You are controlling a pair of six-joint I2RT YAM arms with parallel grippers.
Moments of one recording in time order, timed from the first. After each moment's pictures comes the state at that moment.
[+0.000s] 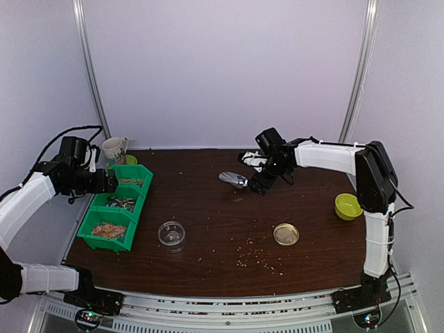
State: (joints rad) left arm -0.09 1.08 0.93 -0.66 -0.07 -0.18; right arm 0.59 2.05 1.62 -0.54 0.09 -0.44
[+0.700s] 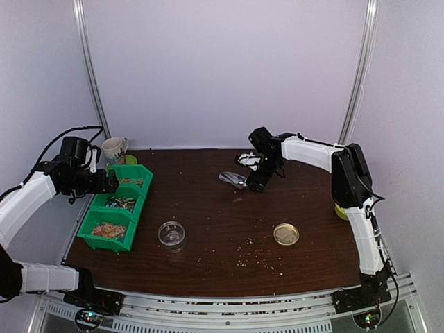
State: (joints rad) left arm -0.09 1.09 0.93 -0.66 -0.06 -0.18; right arm 0.54 2.34 2.02 -0.78 0.09 -0.50
